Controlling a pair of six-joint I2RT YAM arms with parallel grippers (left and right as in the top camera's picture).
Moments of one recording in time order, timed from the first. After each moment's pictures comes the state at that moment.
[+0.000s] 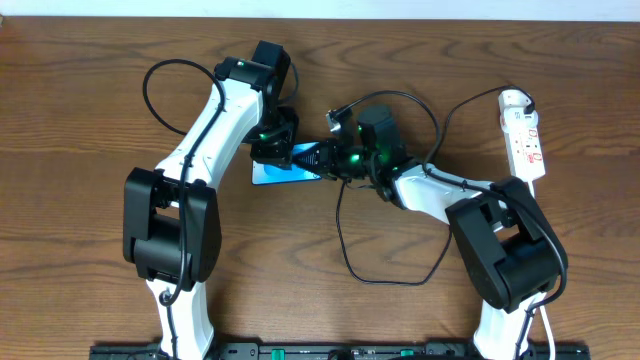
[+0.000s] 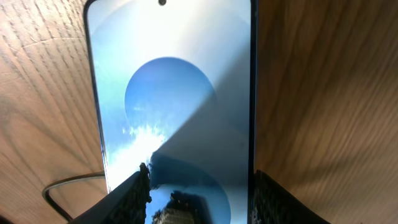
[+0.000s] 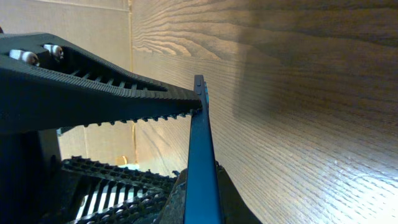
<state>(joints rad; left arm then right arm) -0.30 2.05 1.71 -1.18 0.23 -1.73 0.49 1.99 1.03 0.37 -0.79 0.95</state>
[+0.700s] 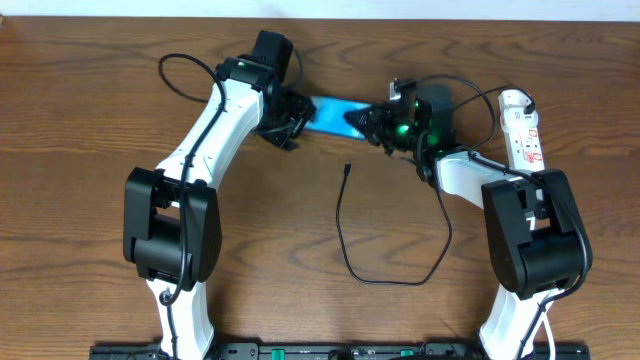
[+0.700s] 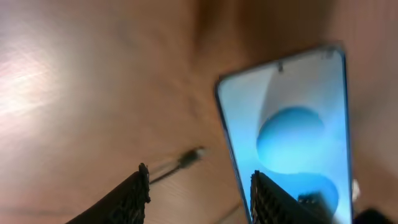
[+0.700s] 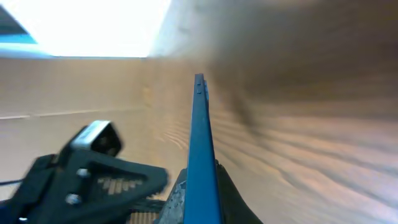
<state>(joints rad) -0.30 2.05 1.71 -0.94 0.34 -1.24 0.26 1.99 1.03 0.52 -0.73 1.12</state>
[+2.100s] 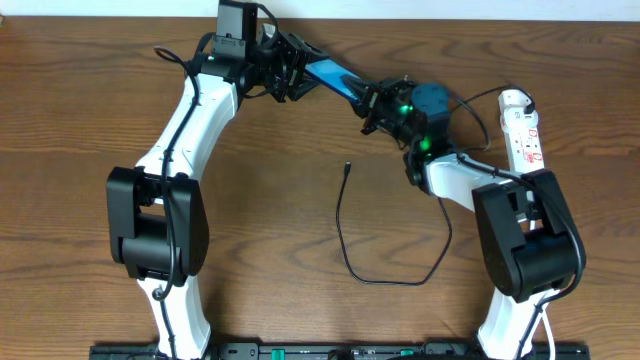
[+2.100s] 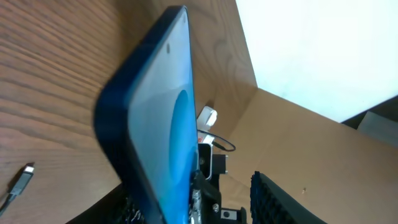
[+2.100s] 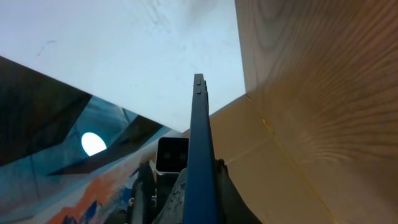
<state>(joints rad) -0.19 2.05 1.71 -0.43 0.76 -1.26 0.33 1.99 1.03 0.84 -0.49 2.04</state>
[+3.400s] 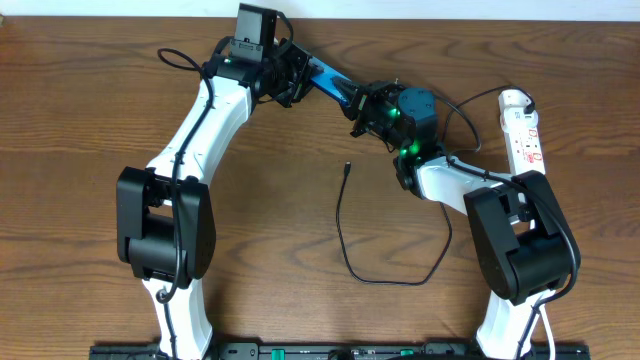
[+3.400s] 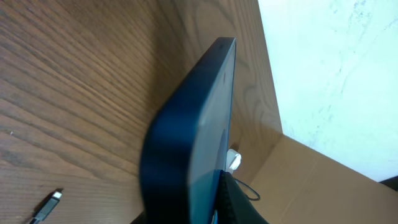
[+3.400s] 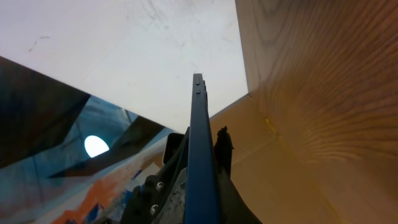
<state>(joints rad) -0.25 2.05 1.71 -0.49 0.49 -1.30 0.37 1.99 1.03 0.85 -0.43 2.07</state>
